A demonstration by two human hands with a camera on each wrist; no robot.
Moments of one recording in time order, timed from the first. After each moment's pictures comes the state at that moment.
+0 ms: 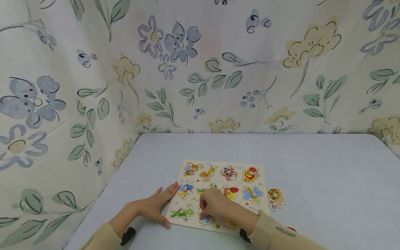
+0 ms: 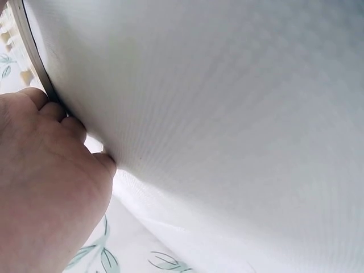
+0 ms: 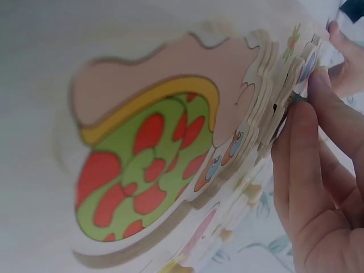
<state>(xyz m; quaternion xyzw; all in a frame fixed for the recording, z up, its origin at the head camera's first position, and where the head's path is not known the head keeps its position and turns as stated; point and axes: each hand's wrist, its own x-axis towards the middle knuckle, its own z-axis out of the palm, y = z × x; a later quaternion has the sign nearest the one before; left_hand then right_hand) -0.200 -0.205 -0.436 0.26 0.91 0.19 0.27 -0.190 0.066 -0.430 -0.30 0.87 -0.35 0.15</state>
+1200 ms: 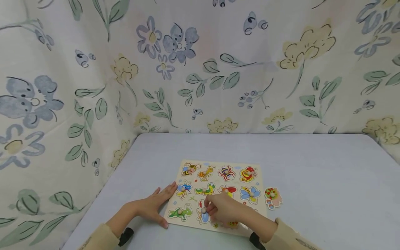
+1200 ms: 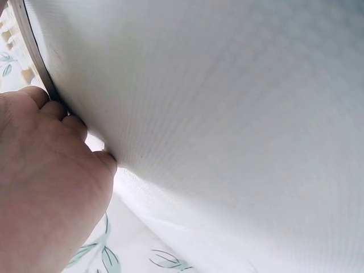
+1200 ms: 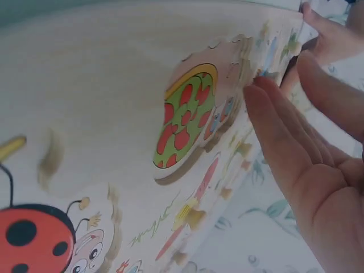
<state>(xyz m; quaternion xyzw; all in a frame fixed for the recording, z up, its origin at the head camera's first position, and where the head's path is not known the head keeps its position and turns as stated) -0.199 -0.205 -0.434 0.27 0.91 0.20 0.27 -0.178 0.103 -0.425 -0.31 0.81 -0.43 0.24</state>
